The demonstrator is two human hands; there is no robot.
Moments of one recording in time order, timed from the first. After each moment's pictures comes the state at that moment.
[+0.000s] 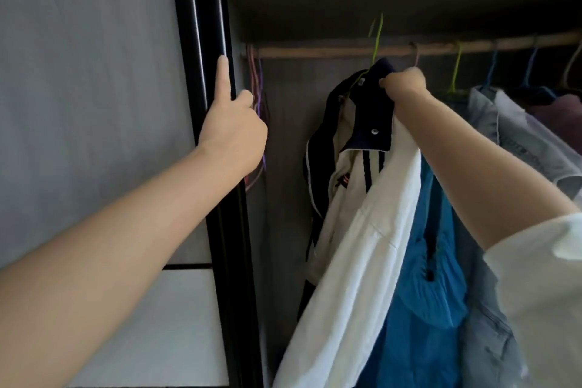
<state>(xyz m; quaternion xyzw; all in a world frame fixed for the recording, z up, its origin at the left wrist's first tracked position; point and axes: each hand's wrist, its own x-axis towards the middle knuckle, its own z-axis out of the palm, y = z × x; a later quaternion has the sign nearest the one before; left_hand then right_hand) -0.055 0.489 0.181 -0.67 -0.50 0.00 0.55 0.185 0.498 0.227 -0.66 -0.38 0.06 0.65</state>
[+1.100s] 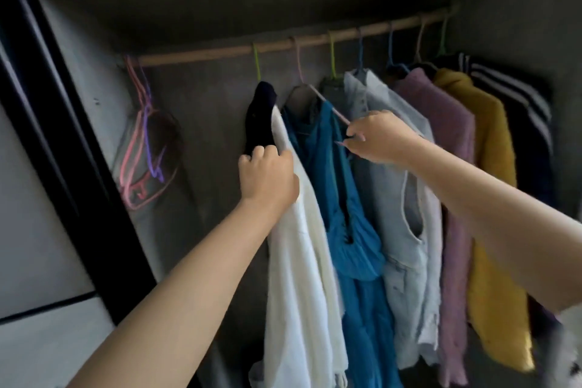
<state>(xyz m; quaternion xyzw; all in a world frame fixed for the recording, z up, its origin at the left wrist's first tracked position) 0.100 0.430 0.111 -0.85 -0.39 -0.25 0.24 0.273 0.358 0.138 -0.77 -0.57 -0.21 0.22</state>
